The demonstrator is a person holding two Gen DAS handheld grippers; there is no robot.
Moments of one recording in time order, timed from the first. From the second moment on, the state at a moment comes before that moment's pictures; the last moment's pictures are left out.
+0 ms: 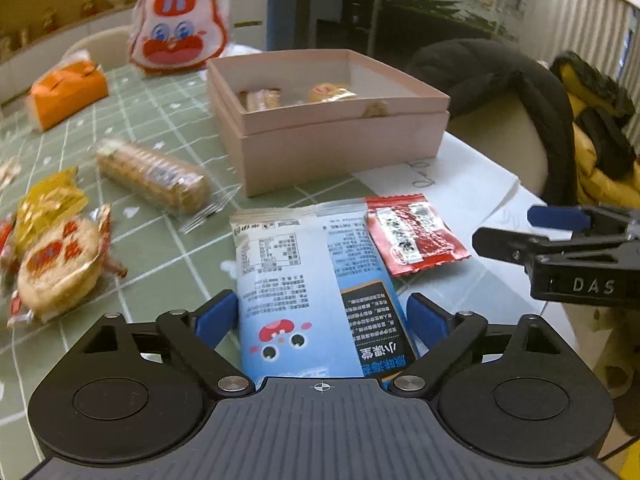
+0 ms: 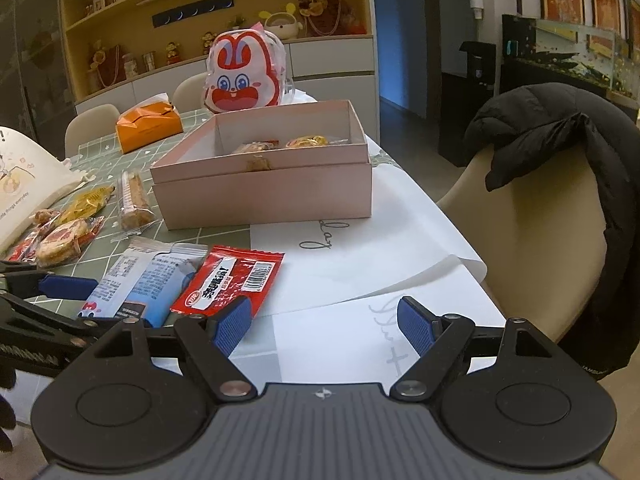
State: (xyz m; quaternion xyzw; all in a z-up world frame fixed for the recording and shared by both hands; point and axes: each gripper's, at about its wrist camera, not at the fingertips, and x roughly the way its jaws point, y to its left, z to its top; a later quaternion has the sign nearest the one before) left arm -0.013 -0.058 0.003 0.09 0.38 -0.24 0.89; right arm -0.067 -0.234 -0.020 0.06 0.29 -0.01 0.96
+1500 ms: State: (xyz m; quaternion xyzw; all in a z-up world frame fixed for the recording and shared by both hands) left arm 0.024 -0.015 0.144 -0.01 0.20 -0.29 0.93; right arm -0.019 -0.237 0.125 0.04 0.22 0.07 0.97
